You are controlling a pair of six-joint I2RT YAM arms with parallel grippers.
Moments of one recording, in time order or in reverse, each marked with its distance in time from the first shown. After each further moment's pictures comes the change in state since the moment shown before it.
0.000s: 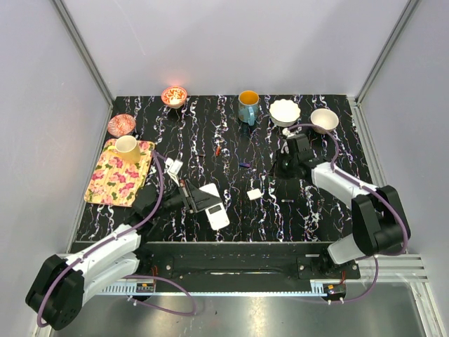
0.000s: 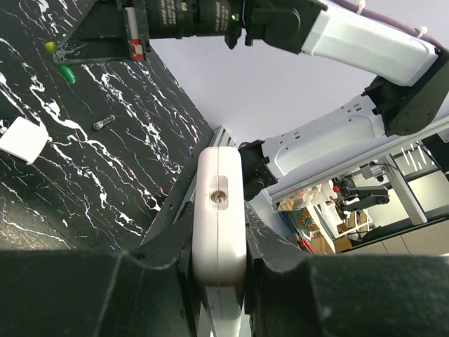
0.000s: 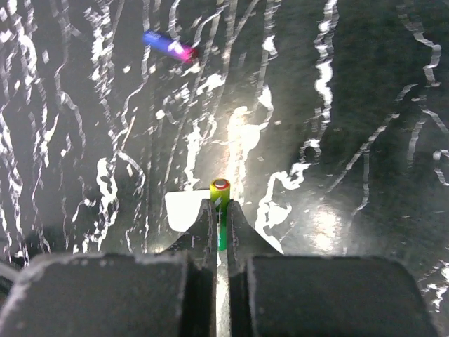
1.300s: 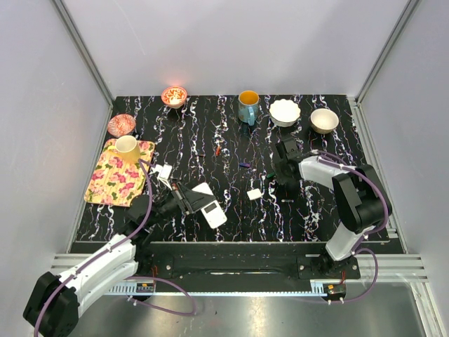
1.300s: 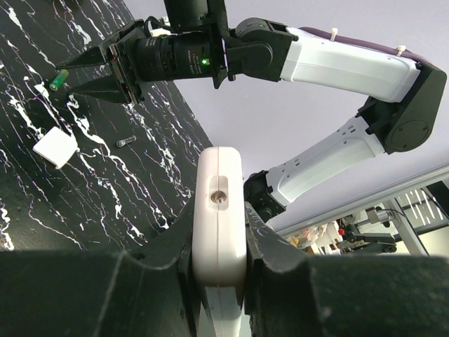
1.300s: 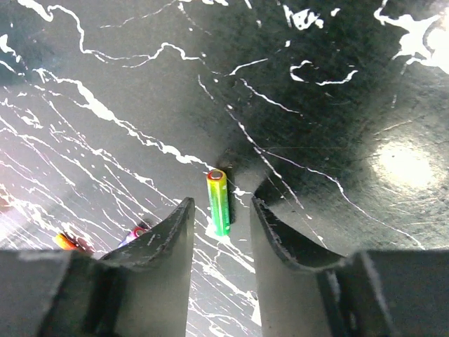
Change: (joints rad) left arm 0.000 -0.168 -0.082 -0.071 -0.165 -0.045; right arm 0.034 0.200 0.029 -0.059 0.383 1.094
